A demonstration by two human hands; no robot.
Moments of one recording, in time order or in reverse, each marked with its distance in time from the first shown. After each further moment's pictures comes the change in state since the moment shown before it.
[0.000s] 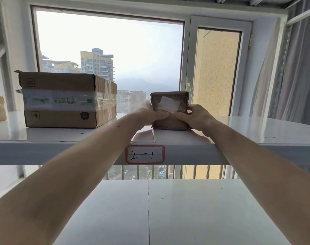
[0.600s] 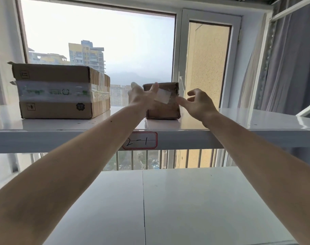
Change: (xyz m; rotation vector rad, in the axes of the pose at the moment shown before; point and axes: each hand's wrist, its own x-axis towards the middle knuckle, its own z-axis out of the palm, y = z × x) left_hand -0.049 0.033 0.009 -0.112 0.351 0.068; right_hand -0.049 -0.017 -0.022 -0.016 0.209 -0.056
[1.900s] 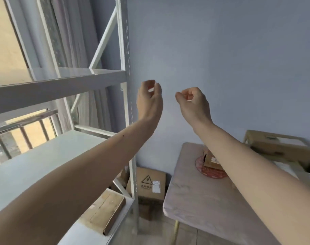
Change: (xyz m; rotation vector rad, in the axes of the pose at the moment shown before) left_hand -0.376 0.113 0.351 -0.725 -0.846 0.094; right_hand -0.309 0.153 -0.329 -0.389 0.866 0.571
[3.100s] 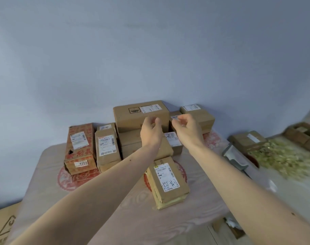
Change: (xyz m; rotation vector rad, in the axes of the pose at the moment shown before) left_hand -0.256 -0.120 0.559 -0.045 -0.773 -0.444; right_hand 0.049 0.385 -0.435 -0.260 0.430 0.531
